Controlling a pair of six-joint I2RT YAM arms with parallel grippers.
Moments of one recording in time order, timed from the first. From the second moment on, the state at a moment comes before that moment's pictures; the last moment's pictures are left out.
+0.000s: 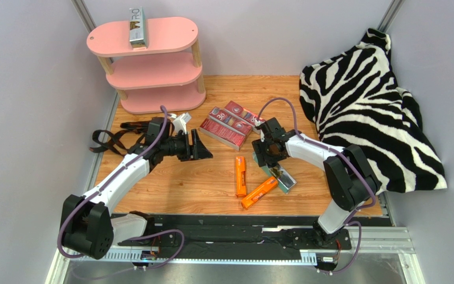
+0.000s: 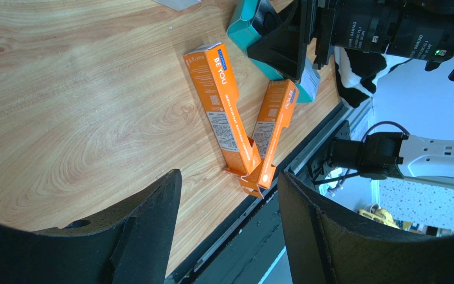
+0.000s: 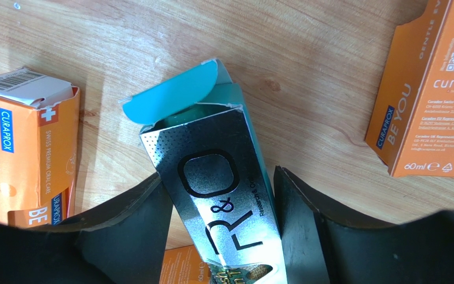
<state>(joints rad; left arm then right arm) -0.32 1.19 0.76 -0.27 0.65 -0.51 0.52 1.67 1.00 -0.46 0.02 0.18</state>
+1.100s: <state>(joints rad) -0.58 1.14 0.98 -0.30 0.54 -0.40 0.52 0.99 0.77 -0.28 0.12 0.55</state>
